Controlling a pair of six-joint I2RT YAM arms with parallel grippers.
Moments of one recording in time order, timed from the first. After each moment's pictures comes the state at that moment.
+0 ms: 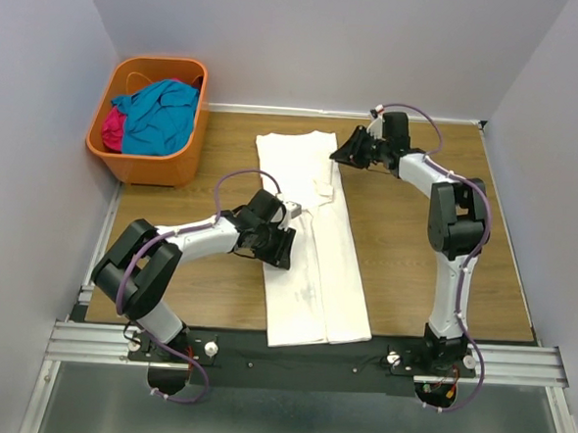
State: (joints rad) left arm -0.65 1.57 0.81 -0.26 0.34 -0.27; right arm 0.22 2.18 1.57 -0.03 -0.60 0.61
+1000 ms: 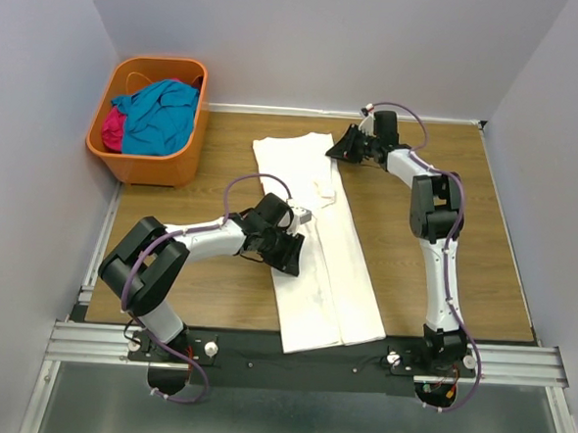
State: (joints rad) left arm -0.70 1.61 0.82 -0.23 0.43 -0.27; right arm 0.21 2.53 1.98 -0.05 -0.63 0.55
